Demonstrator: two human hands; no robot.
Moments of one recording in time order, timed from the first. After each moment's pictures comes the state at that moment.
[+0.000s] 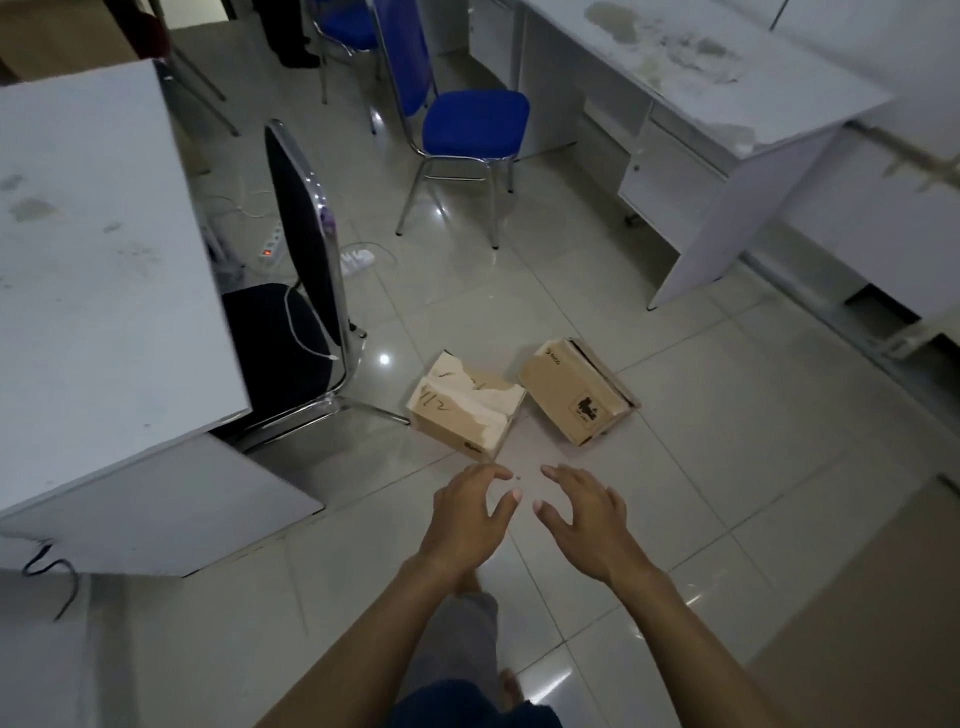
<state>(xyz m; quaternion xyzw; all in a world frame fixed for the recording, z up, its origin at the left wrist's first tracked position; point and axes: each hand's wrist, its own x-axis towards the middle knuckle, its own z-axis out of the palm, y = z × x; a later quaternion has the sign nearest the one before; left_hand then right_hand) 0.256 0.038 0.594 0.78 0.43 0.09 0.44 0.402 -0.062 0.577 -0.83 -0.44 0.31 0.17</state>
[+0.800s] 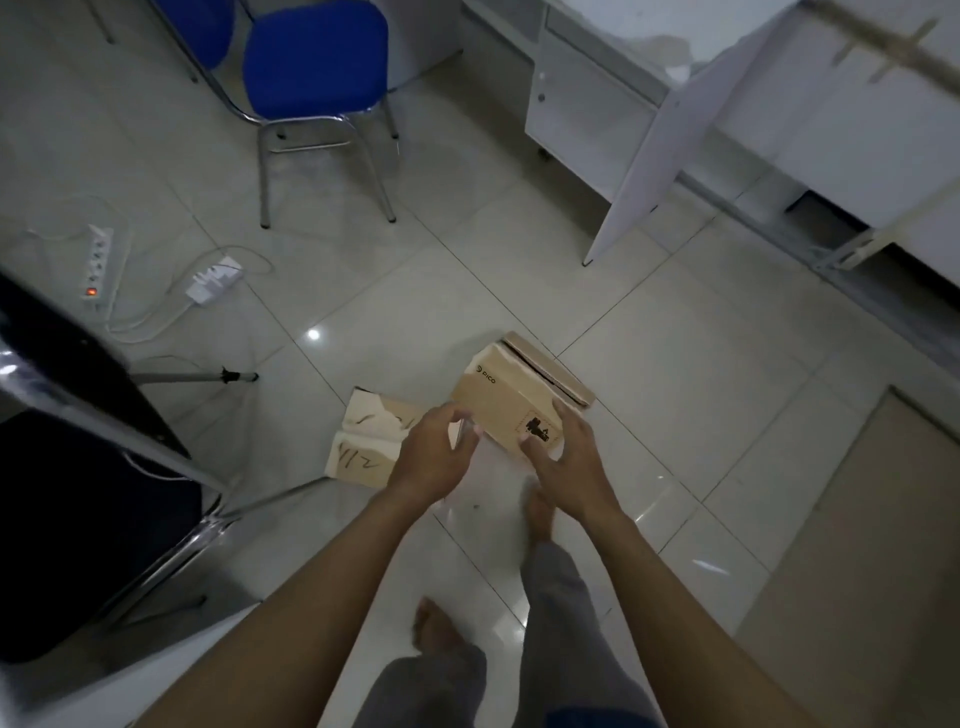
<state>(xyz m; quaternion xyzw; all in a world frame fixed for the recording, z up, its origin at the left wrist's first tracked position) 0.523 0.273 0.518 0.79 0.40 -0.03 0.46 0.634 0.127 0.517 -0.86 -0.16 0.35 0.33</state>
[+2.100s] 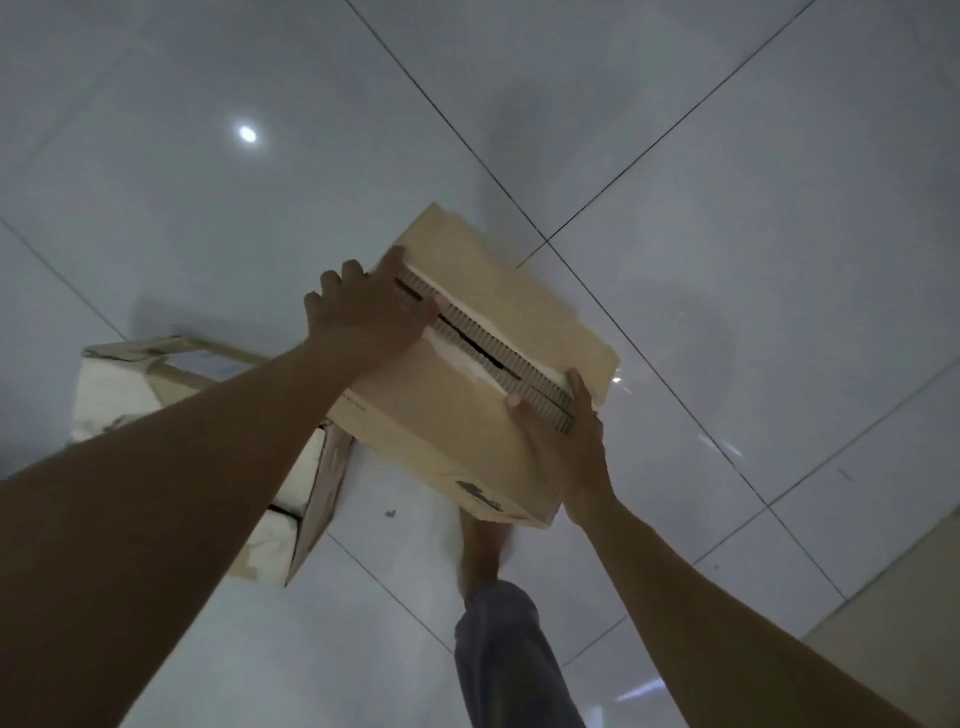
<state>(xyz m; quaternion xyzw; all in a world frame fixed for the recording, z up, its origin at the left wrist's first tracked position) 0.830 0.383 0.046 0.82 0.43 -0.32 0.19 0.870 0.135 0.020 -0.82 0.09 0.48 0.30</state>
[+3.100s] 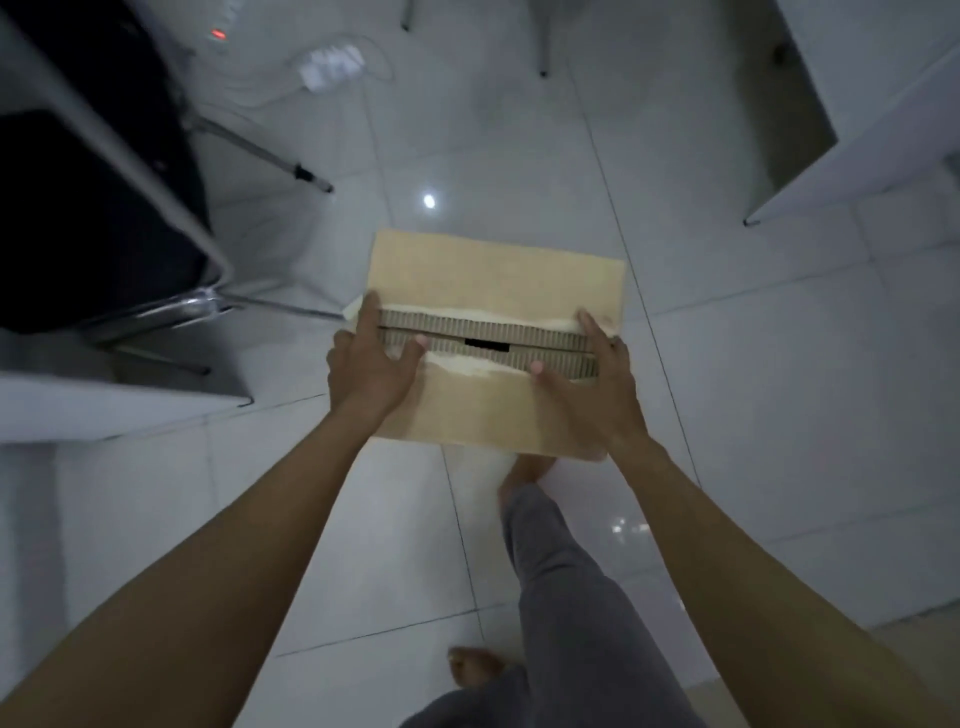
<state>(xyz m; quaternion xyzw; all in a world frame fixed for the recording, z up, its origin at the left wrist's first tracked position) 0.503 0.227 0.394 0.60 0.73 0.03 0.34 0.734 0.121 0.342 -0.77 -0.34 0.44 0.31</state>
